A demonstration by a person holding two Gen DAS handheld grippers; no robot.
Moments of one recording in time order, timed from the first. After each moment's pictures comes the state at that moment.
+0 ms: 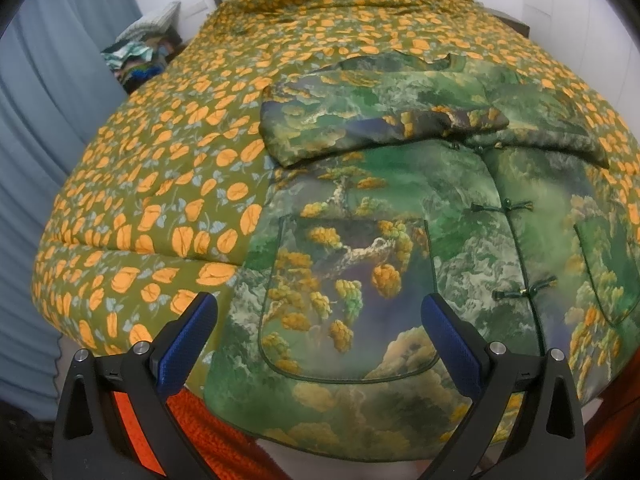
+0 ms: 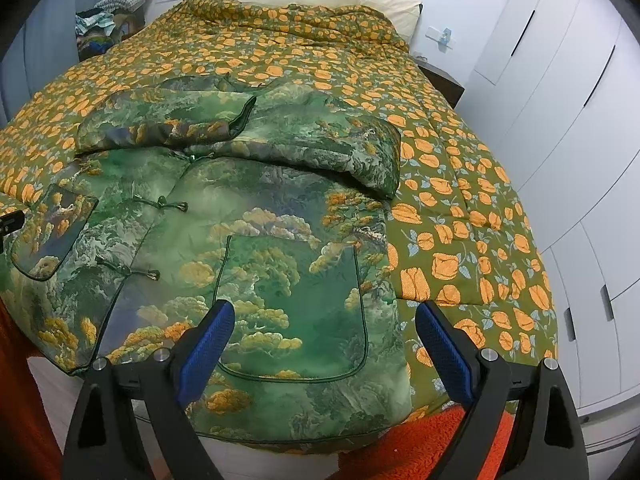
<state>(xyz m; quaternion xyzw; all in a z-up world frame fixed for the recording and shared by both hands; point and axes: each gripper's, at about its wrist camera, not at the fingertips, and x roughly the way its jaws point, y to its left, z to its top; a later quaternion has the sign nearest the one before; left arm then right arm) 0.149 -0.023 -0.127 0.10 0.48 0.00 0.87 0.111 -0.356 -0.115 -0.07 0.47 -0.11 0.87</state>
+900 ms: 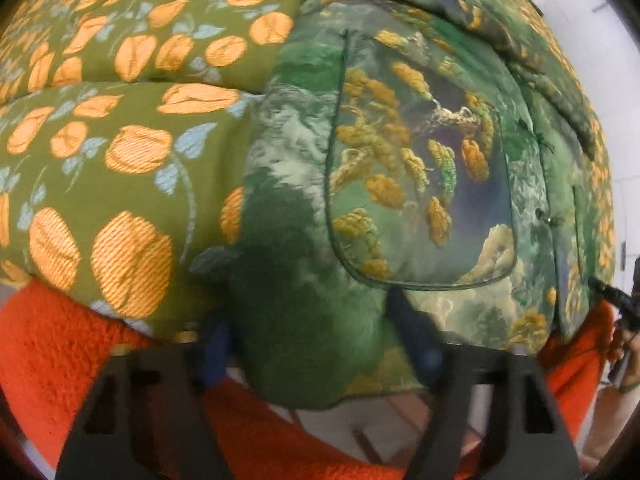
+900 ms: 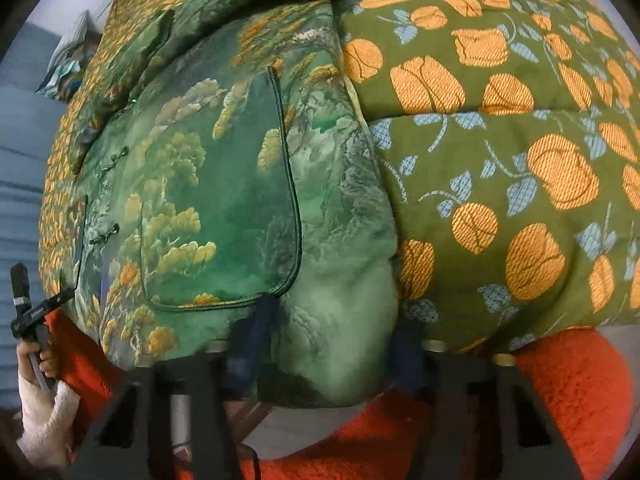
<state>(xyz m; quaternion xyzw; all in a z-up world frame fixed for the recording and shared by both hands) 0.155 0.088 -0.219 -0.07 0.67 -0.10 0.73 0.100 -0.510 -0.219 0.23 0.64 0.01 0.73</state>
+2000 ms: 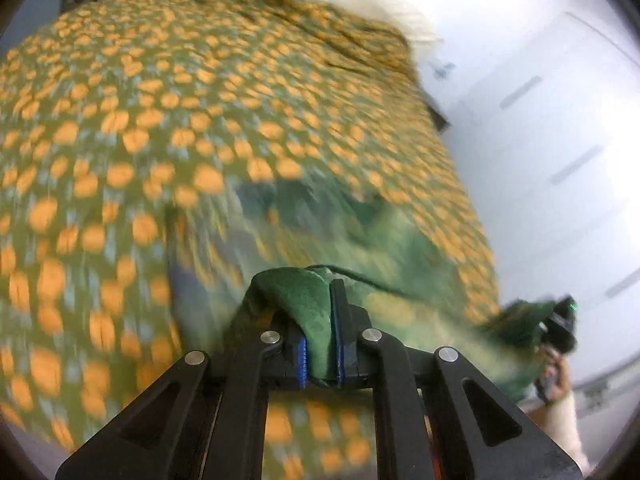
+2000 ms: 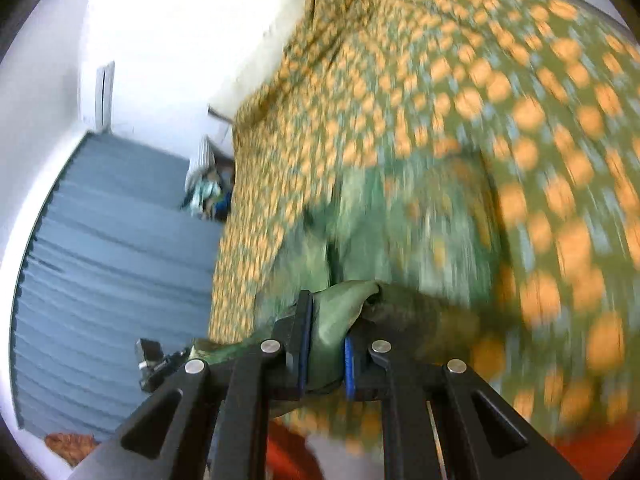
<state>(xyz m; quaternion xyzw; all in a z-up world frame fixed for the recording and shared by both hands) 0.321 0.100 -0.047 -0.20 0.50 -0.20 0.82 0.219 -0.580 -0.089 0.45 0.40 0.12 0.79</state>
